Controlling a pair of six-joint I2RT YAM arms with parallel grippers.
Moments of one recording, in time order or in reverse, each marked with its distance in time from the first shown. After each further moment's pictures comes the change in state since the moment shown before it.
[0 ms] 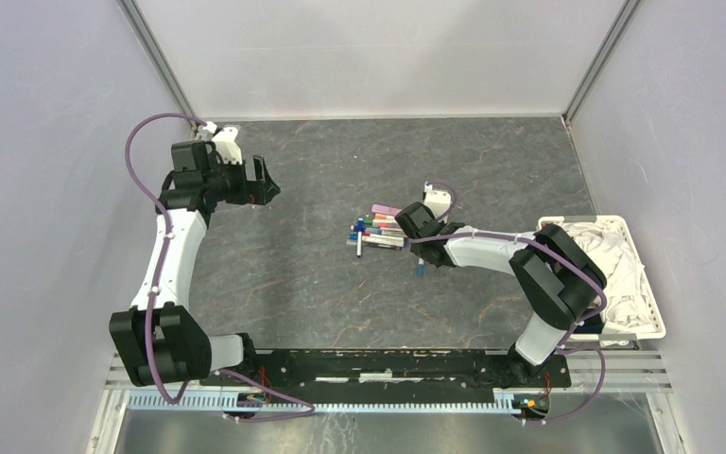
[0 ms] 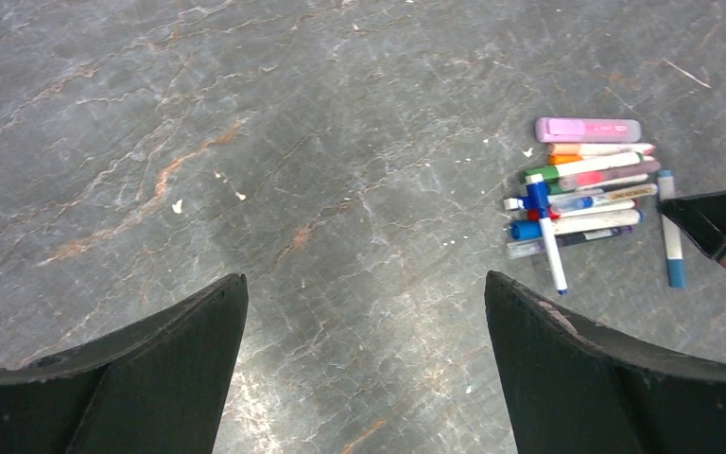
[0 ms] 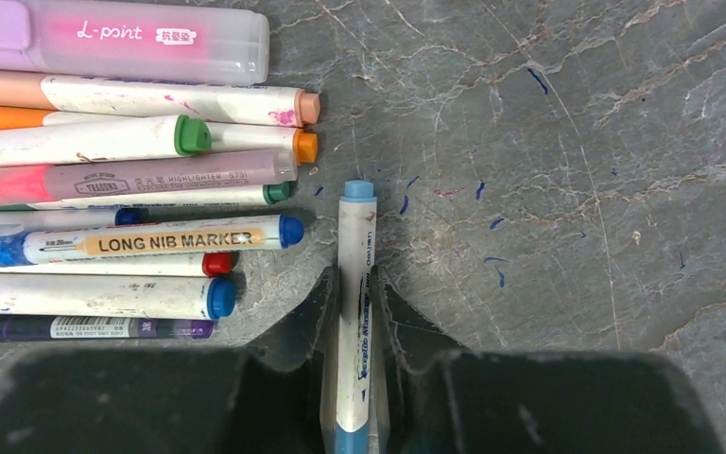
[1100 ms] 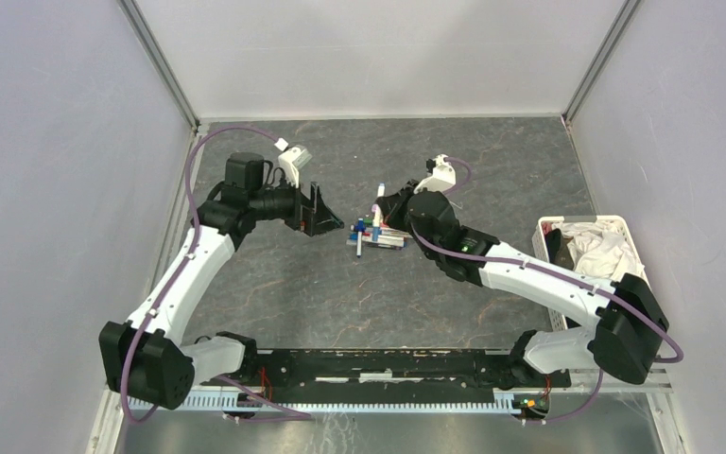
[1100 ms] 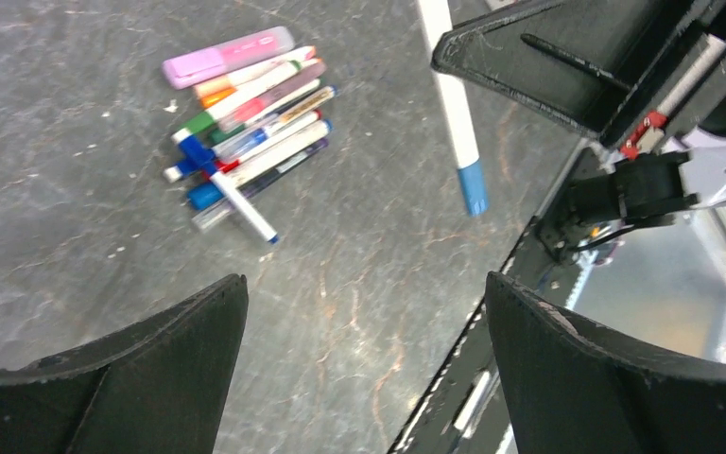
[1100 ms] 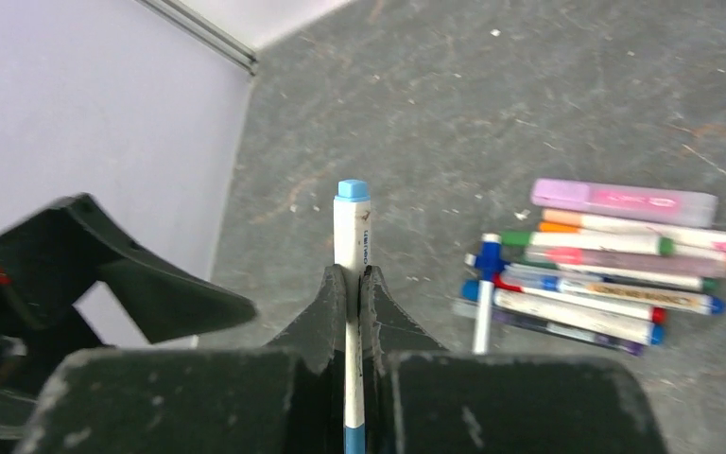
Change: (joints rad) left arm -0.394 -0.096 -0.080 0.035 0.288 -0.207; right arm 0.177 -0.377 0.062 0.298 -0.040 0.108
